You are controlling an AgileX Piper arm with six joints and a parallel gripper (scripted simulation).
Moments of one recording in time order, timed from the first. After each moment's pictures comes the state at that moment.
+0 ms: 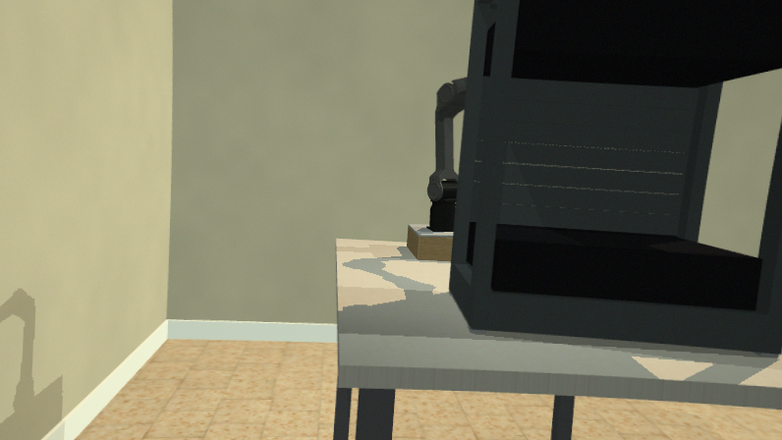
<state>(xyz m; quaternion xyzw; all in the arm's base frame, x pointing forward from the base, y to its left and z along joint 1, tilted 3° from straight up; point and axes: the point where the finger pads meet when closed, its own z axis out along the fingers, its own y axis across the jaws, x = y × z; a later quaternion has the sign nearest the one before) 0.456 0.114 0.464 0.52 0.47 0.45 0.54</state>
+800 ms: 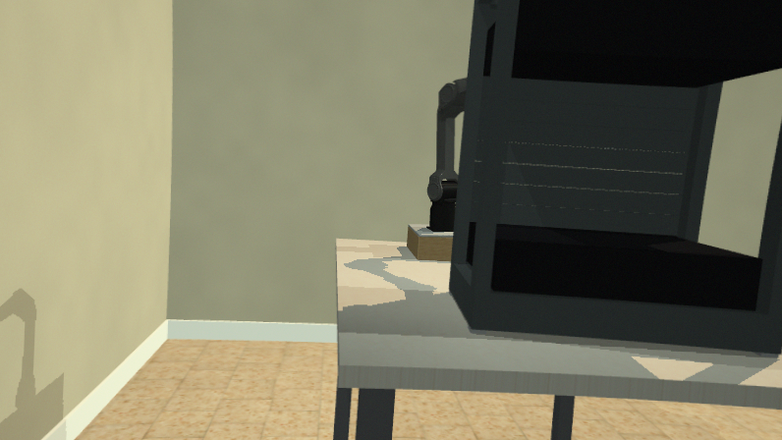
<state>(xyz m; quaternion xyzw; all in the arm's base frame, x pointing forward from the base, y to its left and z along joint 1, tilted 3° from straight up) 0.467 0.112 0.464 0.52 0.47 0.45 0.54</state>
